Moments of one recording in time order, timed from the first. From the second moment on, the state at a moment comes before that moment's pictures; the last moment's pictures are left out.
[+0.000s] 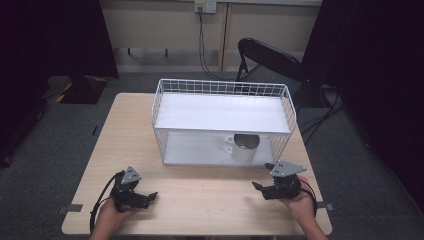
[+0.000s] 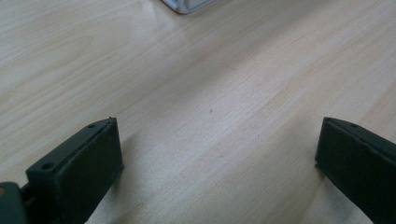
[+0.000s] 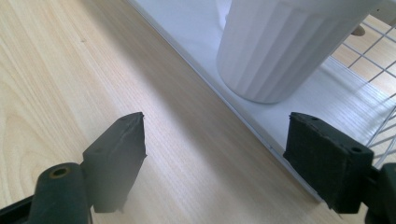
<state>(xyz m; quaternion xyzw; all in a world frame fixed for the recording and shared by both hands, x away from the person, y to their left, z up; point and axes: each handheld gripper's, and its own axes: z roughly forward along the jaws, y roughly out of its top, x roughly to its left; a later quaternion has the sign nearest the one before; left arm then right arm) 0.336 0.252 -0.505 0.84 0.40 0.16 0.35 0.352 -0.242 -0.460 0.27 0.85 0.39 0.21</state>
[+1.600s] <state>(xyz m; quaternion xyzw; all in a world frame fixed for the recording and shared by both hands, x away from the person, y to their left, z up) 0.336 0.252 -0.505 0.84 0.40 0.16 0.35 0.333 -0.290 -0.481 0.31 0.84 0.39 0.19</state>
